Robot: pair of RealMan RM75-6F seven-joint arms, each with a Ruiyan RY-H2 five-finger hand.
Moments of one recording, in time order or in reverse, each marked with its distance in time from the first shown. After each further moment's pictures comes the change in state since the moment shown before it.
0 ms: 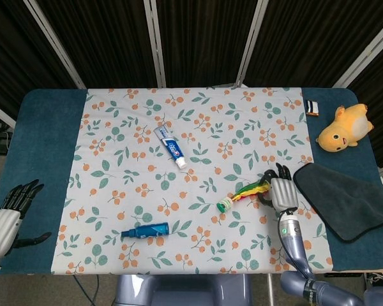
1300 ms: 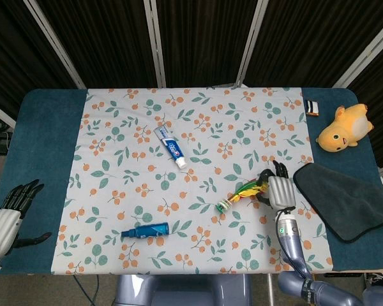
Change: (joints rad) left arm -0.001 0.000 -0.002 -0.004 -0.005 -0.004 -0.003; right arm 0.003 0.007 0.012 -0.043 -0.036 0.039 0.017
